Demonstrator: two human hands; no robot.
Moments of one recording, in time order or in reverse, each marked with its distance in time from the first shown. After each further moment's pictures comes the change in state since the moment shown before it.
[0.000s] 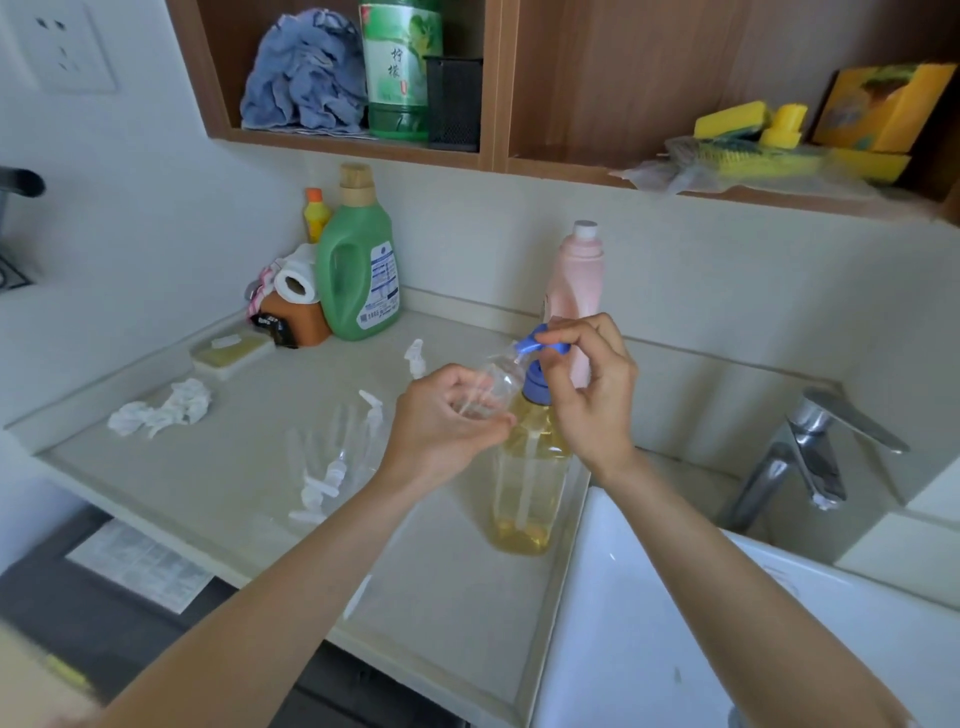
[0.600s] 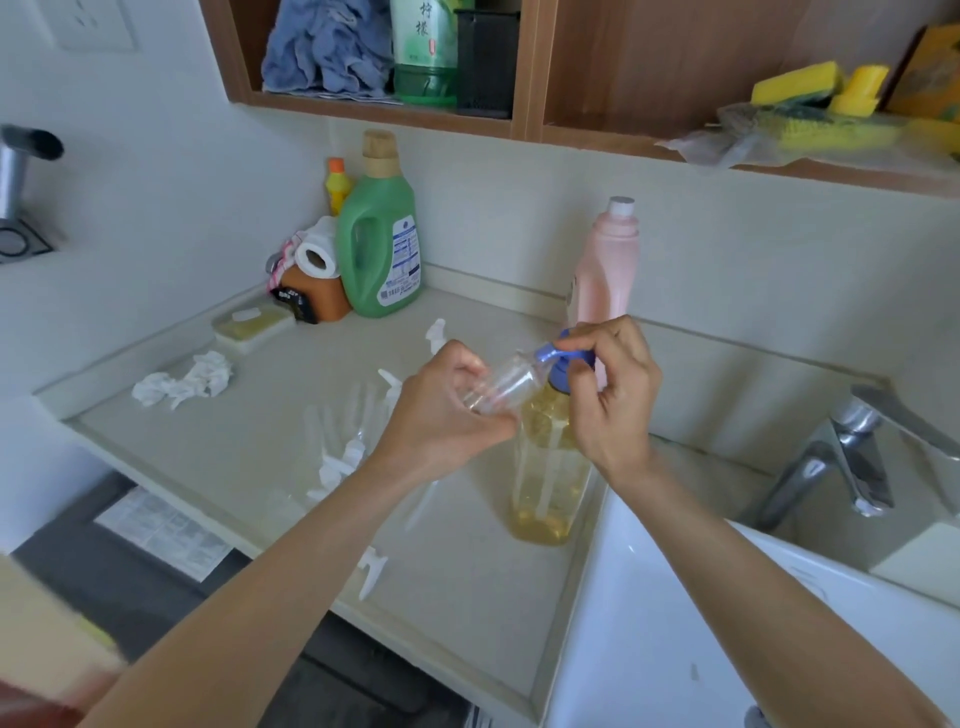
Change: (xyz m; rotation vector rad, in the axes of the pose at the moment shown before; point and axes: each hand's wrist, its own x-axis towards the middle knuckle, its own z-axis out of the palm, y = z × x) left_hand 0.001 -0.006 -0.018 0.199 -0.036 -0.043; right_hand -0.011 0.007 0.011 -0.052 0.036 -0.057
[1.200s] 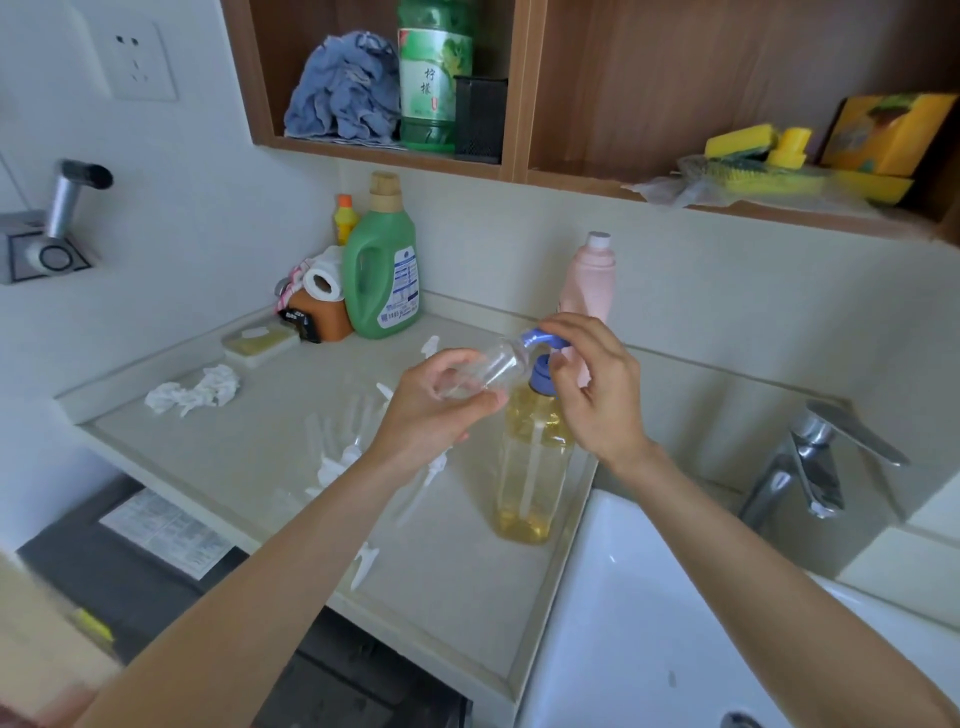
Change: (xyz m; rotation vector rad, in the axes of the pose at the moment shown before) left_hand -0.017 0.011 -0.002 -0.315 -0.006 -0.003; right_hand 0.013 -0.012 -0.023 -0.110 -0.179 -0.057
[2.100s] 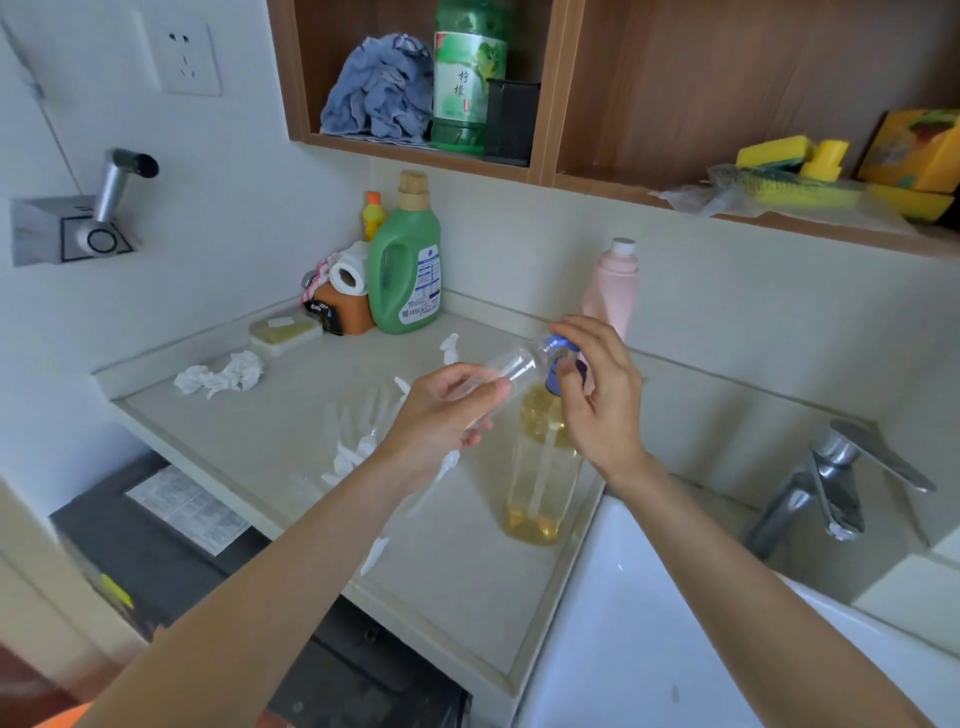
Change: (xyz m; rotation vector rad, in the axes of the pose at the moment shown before) left_hand -0.009 -0.005 -0.001 -0.208 0.000 -0.107; right_hand -0.006 -0.007 0.010 0.042 -0.005 0.039
